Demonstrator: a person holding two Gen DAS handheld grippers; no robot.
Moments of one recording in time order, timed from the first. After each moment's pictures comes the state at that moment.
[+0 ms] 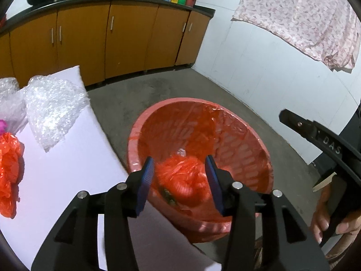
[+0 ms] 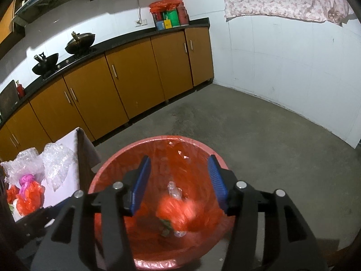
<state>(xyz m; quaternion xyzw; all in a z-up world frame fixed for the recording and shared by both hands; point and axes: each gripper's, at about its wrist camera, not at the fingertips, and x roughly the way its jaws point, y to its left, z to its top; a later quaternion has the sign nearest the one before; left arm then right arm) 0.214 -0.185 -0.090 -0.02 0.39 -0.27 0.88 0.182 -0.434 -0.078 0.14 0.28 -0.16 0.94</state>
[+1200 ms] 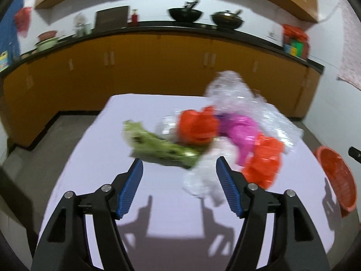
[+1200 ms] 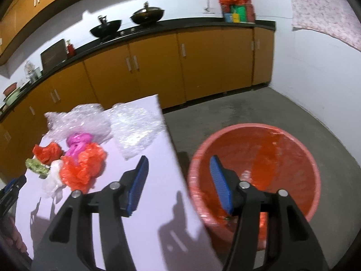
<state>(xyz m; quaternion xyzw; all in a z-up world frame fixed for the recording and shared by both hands) 0.140 0.129 -0.074 -0.06 0.30 0.09 0.95 0.209 -0.252 -0.070 0.07 0.32 0.02 0.95</state>
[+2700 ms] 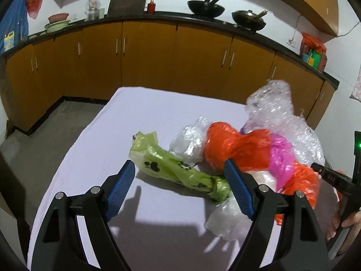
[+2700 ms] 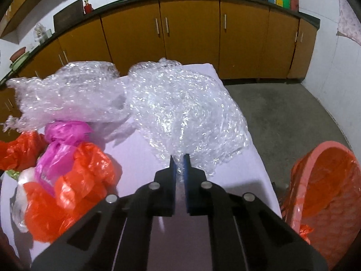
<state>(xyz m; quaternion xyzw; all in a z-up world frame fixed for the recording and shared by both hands) 0.185 0.174 -0.089 -0.10 0.31 0.11 0.94 0.355 -0.146 -0.140 0.01 0.39 0.08 0.92</state>
